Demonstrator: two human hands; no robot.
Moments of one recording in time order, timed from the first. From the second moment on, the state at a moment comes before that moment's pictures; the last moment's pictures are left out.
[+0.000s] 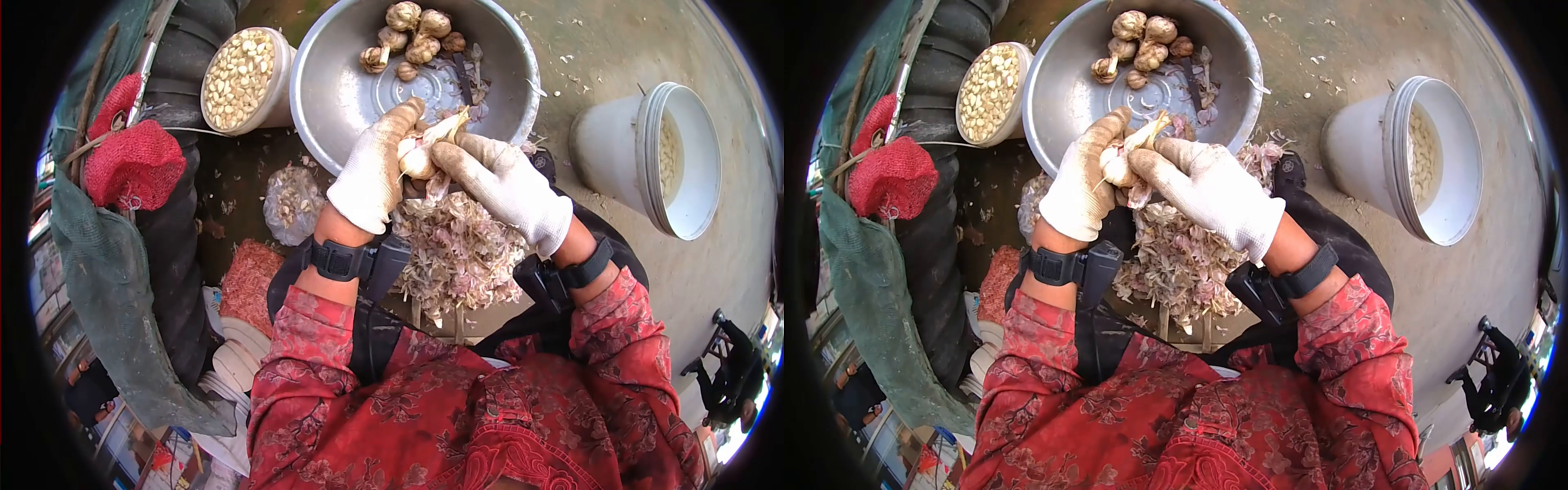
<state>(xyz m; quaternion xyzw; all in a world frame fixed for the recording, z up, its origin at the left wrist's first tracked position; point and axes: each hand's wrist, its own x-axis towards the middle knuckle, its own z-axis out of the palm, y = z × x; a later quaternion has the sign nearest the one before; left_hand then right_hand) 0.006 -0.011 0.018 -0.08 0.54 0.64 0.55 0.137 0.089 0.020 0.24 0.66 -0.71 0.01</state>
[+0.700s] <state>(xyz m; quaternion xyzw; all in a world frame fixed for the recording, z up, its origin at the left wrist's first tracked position) 0.013 -0.015 0.021 -0.01 0.57 0.59 0.57 0.135 0.088 0.015 0.28 0.44 -0.85 0.06</state>
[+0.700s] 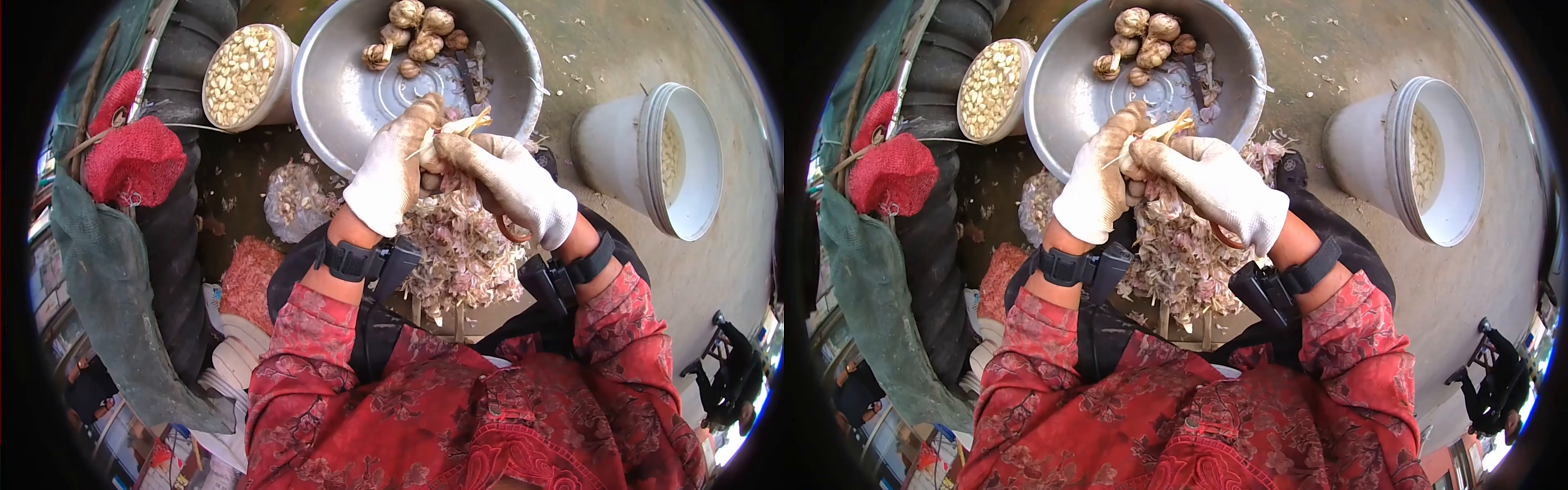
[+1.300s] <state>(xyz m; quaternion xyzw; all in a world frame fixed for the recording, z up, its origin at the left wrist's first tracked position) 0.013 -0.005 0.020 -0.10 0.55 0.63 0.55 0.136 0.089 0.030 0.26 0.65 -0.71 0.09</state>
